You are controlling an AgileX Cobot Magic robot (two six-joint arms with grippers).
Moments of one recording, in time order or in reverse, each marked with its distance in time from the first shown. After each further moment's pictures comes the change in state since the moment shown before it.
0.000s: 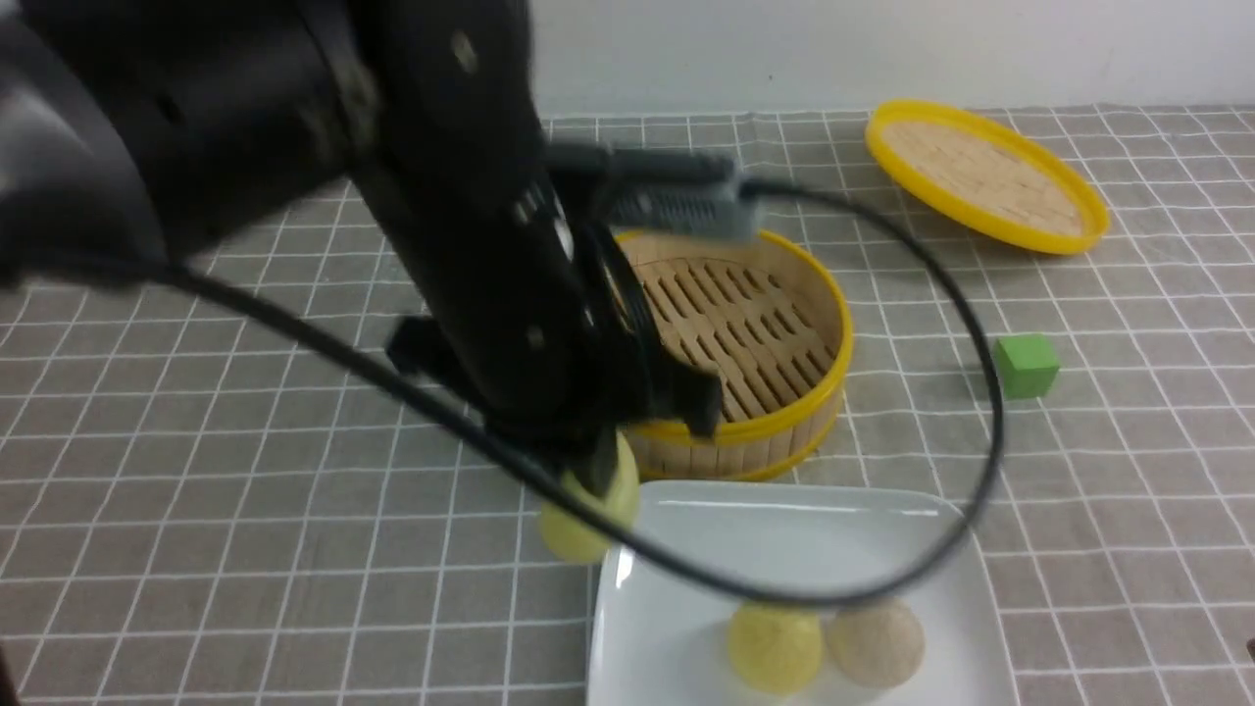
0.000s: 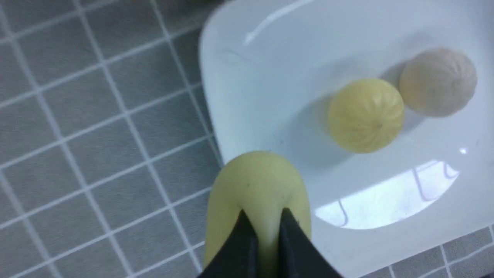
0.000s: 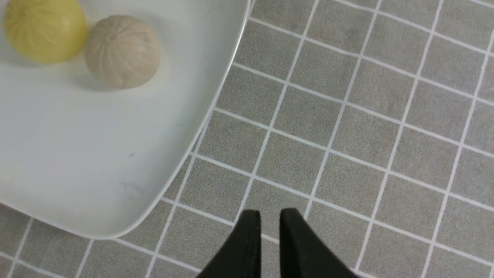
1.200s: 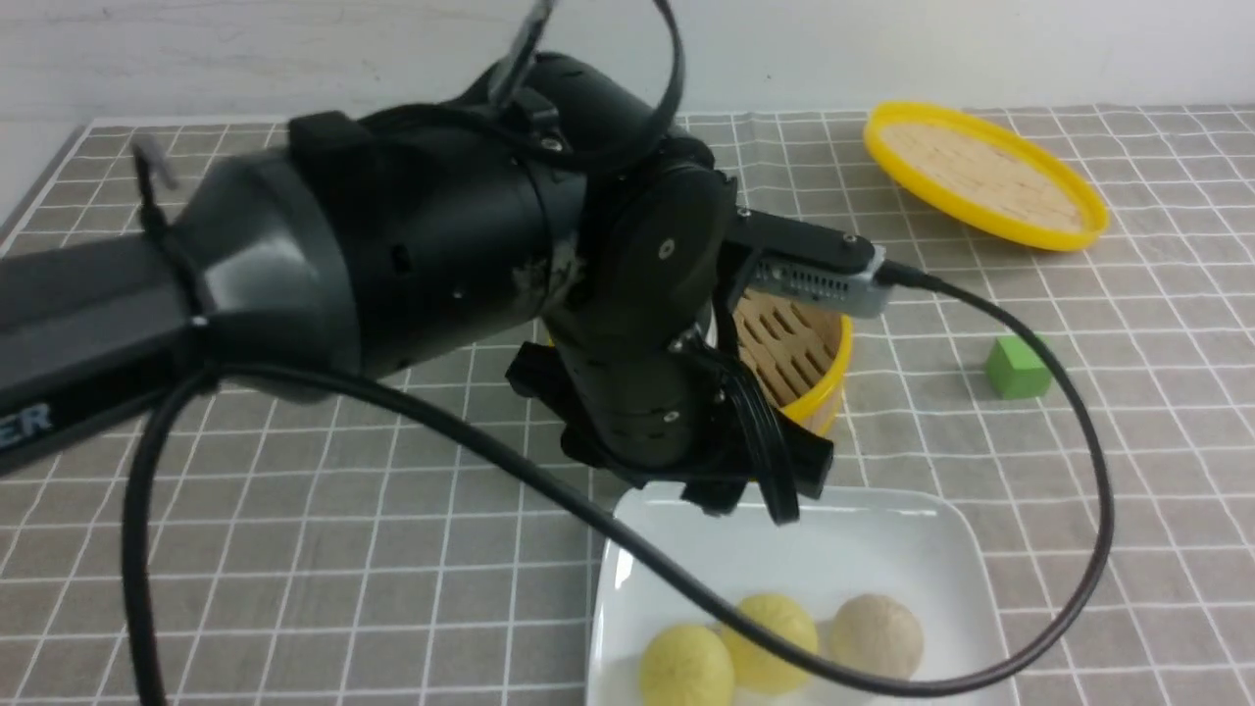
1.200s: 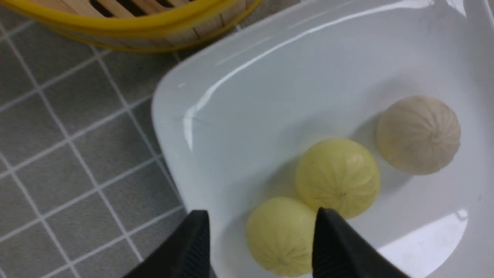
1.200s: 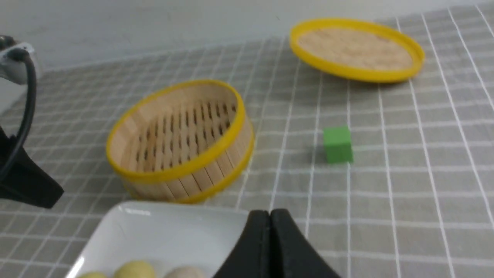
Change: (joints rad) right arm 0.000 -0.654 0.192 -0.181 -0.326 0.342; left arm -0.130 0.050 -0.053 0.184 -0.098 -0.117
